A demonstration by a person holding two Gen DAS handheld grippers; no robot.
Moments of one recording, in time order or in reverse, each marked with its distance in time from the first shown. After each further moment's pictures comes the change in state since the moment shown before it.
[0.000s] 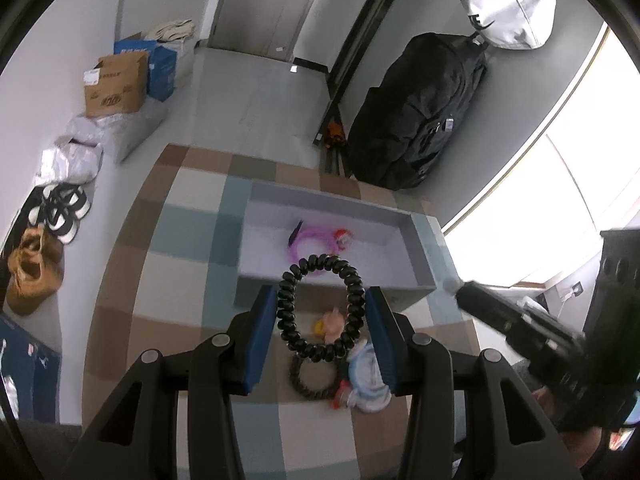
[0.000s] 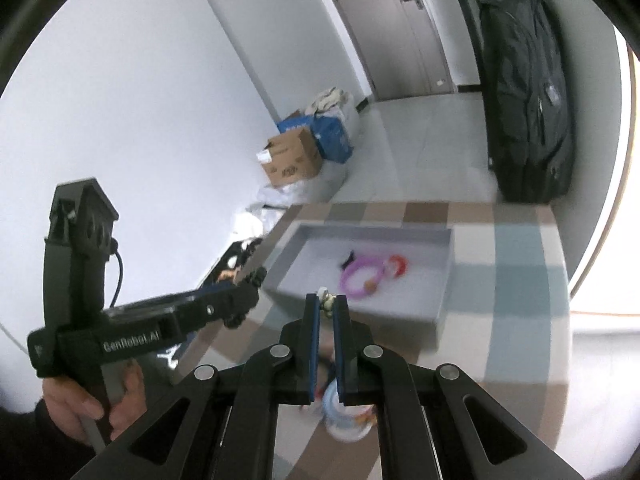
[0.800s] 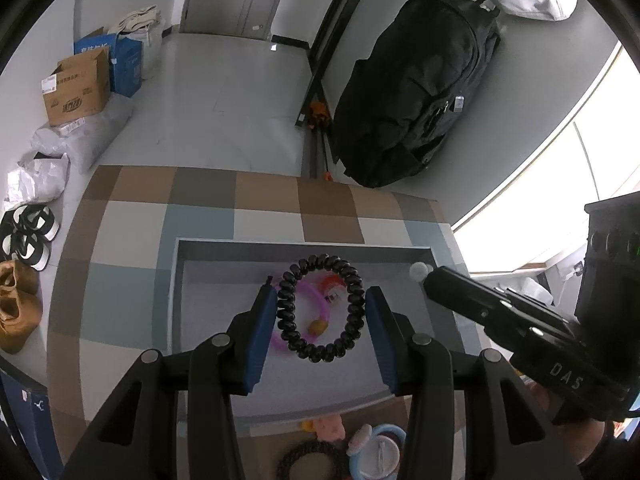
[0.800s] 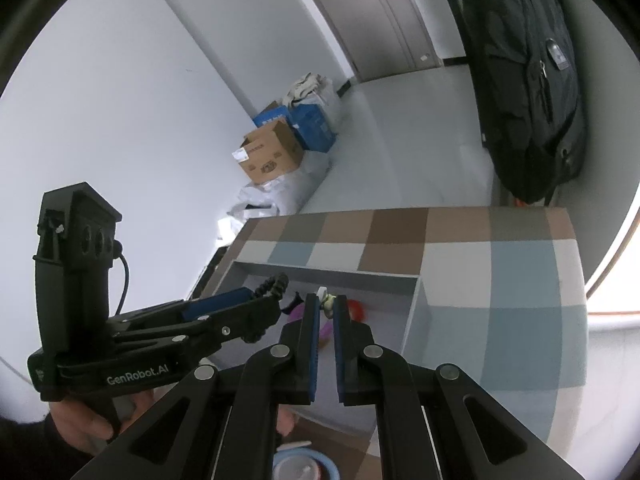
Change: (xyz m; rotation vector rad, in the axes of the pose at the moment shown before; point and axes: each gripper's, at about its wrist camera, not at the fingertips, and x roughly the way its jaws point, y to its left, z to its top) left arm 0.073 -0.005 0.040 0.050 0.093 -0.029; right arm 0.065 -0.064 0.033 0.096 0.067 0.008
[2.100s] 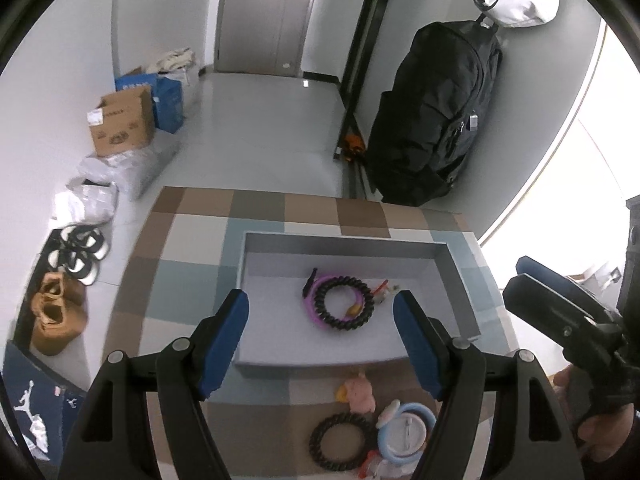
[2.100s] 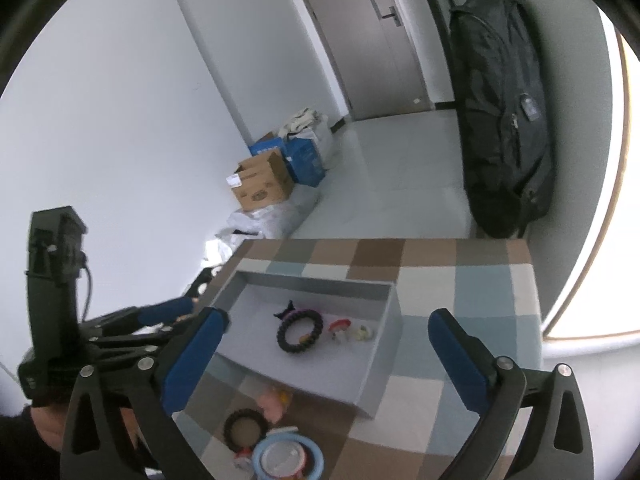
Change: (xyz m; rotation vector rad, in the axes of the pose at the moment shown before) left arm -0.041 -0.011 -0.030 0.033 -0.146 0.188; right arm -0.048 0.014 -0.019 -0.076 -0.140 -0.090
